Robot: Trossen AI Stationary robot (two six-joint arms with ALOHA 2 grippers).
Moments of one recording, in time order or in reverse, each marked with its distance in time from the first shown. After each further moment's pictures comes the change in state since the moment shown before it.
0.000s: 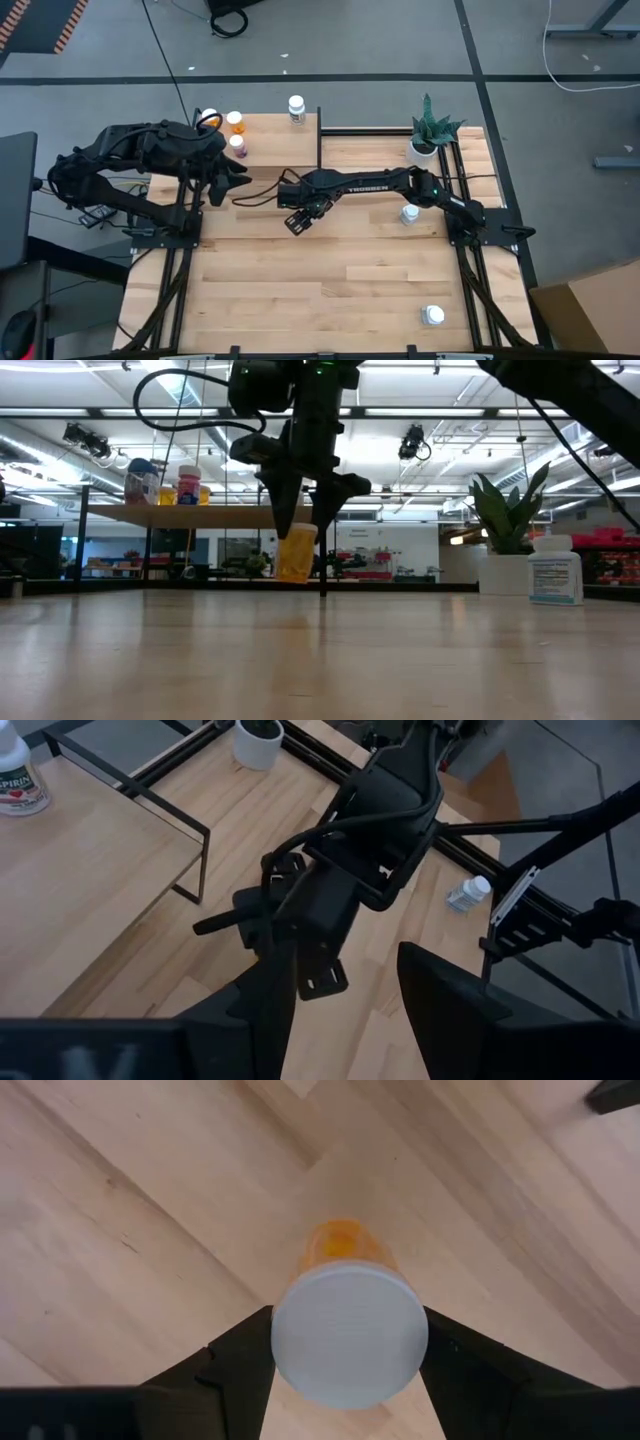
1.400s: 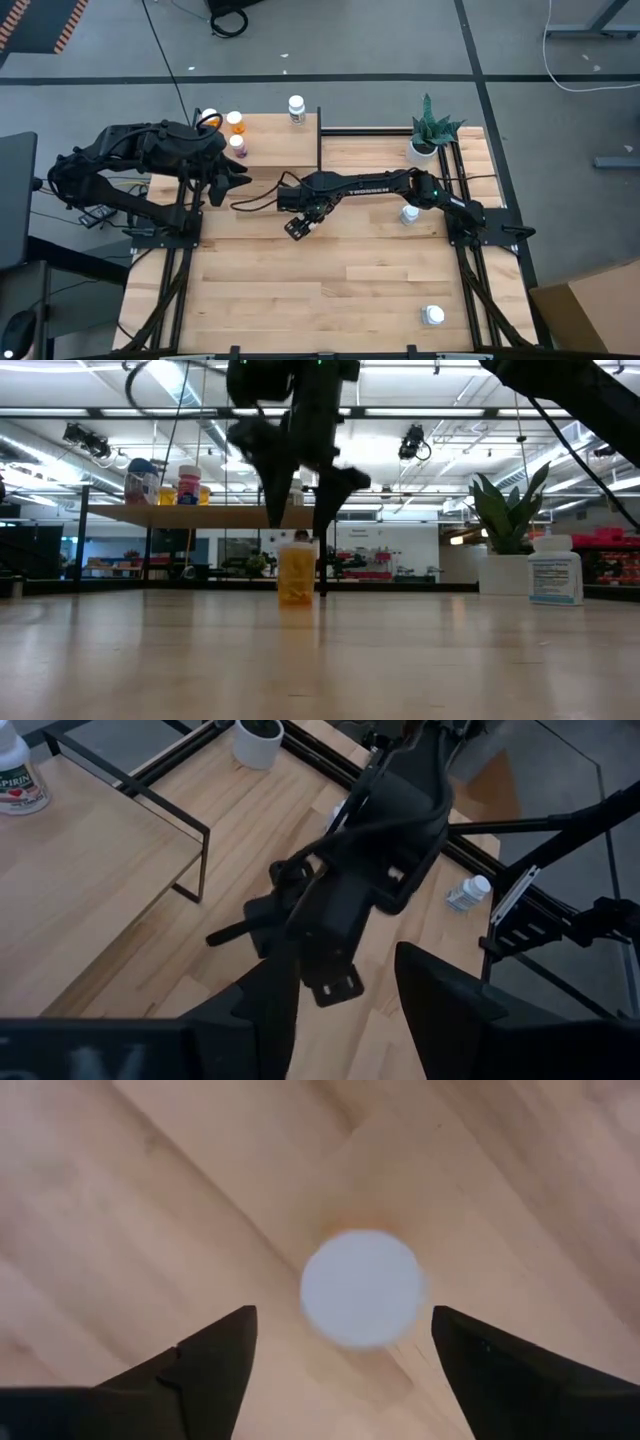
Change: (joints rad) left arm -0.001 0.000 0.000 -0.001 0.001 -0.001; right arm 0.017 -0.001 0.017 -0.011 -0.065 -0.009
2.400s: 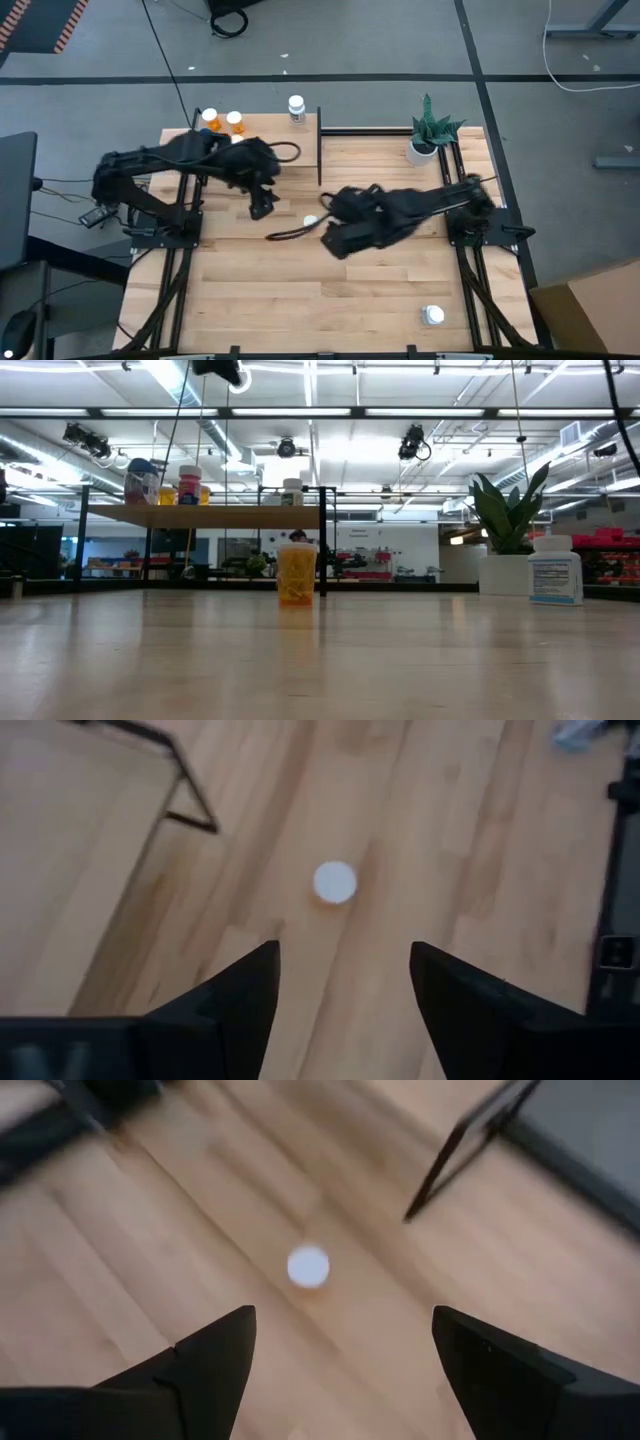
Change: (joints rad) left arm 0.049 0.294 -0.001 -0.078 0.094 0.290; right arm 0.364 -0.362 0.077 -0.294 0.622 0.260
